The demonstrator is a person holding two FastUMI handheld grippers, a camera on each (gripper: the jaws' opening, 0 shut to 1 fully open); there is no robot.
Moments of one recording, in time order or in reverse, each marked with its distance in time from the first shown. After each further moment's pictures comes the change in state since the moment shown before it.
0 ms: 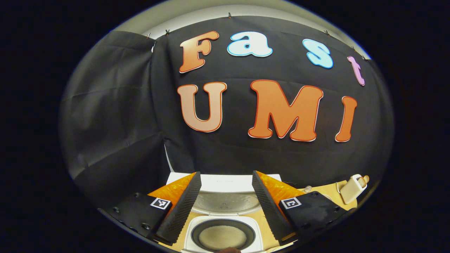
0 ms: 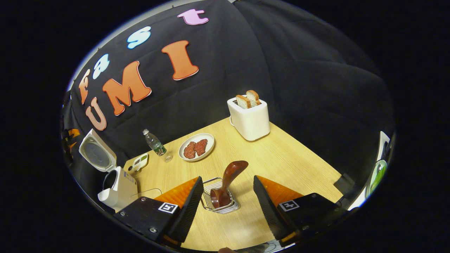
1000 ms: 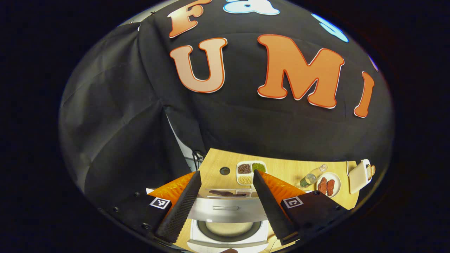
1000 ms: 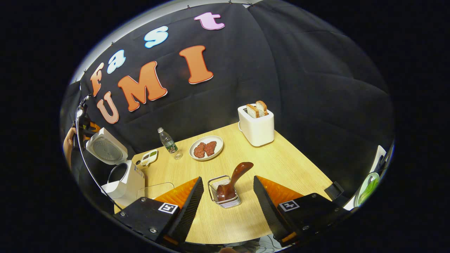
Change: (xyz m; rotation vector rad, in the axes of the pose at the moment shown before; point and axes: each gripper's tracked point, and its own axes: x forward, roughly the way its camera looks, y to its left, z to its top) left arm 0.015 0.009 -0.067 0.016 0.469 0.064; right arm -0.042 0.015 0.006 -0.116 -0.008 0.065
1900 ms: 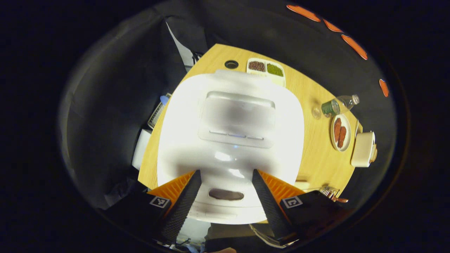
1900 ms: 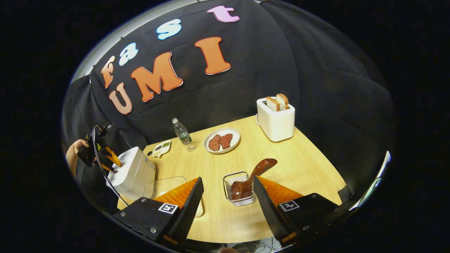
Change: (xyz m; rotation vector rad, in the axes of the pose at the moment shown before) left arm 0.004 -0.013 -0.218 -0.111 0.720 -0.007; right arm 0.020 0.029 -0.019 -0.049 0.066 0.118
